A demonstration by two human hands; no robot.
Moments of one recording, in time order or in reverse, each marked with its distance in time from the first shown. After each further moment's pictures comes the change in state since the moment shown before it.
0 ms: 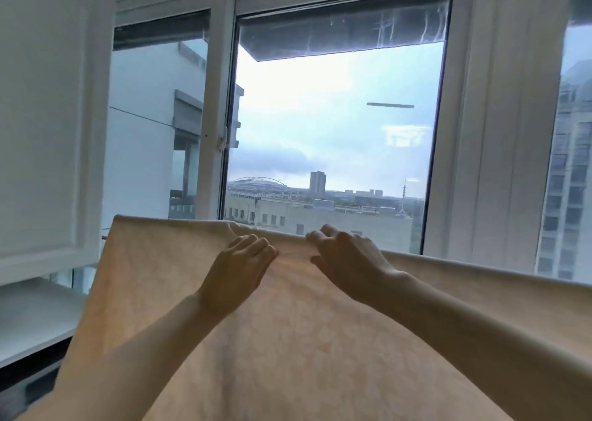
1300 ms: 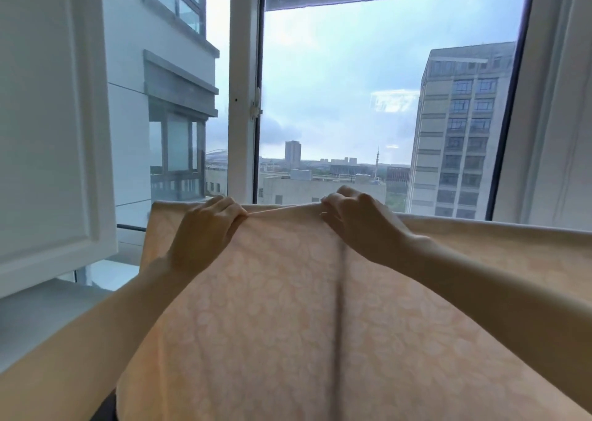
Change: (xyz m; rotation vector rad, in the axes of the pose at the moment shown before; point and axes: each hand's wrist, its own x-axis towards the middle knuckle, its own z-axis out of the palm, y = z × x) left_hand -0.092 -0.241 -0.041 -0.064 -0.124 -0.169; right_hand 0.144 -0.121 0.086 0.104 0.112 0.108
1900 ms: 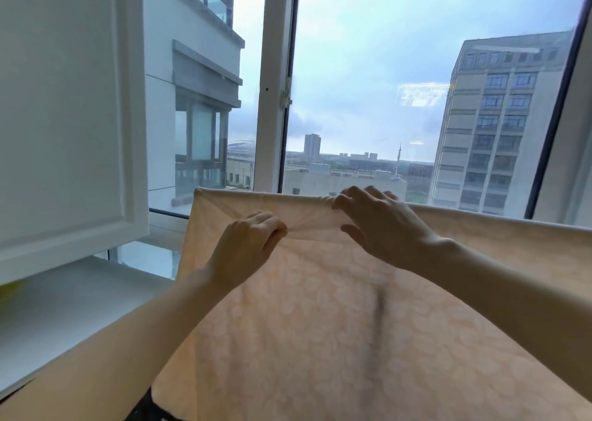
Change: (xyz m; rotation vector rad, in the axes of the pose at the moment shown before) left_hand -0.034 0.014 0.011 -0.196 -0.029 -0.012; right_hand -0.002 -0.012 0.017 -0.196 0.027 -0.270
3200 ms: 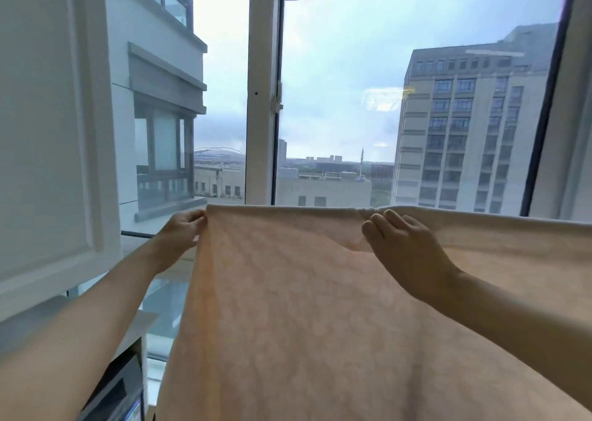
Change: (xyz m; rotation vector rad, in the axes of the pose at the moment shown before) left_hand 0.008 -0.186 -0.009 -0.839 -0.235 -0.911; right_hand 0.011 -0.009 0.058 -0.433 0.146 0.032
